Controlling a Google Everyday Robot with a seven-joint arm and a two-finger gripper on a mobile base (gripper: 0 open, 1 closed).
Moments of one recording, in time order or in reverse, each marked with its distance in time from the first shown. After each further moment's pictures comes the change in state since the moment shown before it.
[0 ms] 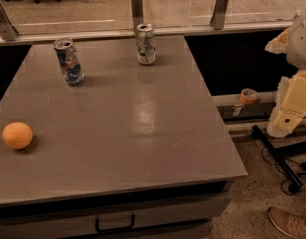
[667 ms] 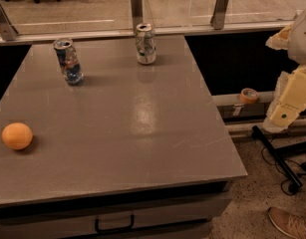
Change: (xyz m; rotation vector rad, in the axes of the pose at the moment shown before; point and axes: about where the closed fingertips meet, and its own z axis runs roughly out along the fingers) arm -0.004 -0.006 -0.002 0.021 -0.057 0.026
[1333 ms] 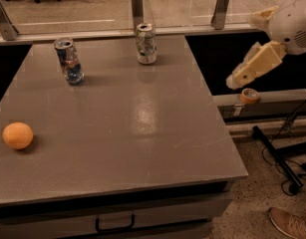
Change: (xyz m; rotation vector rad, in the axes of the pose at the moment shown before) arm -0.053 -0.090 0.032 0.096 -0.485 0.082
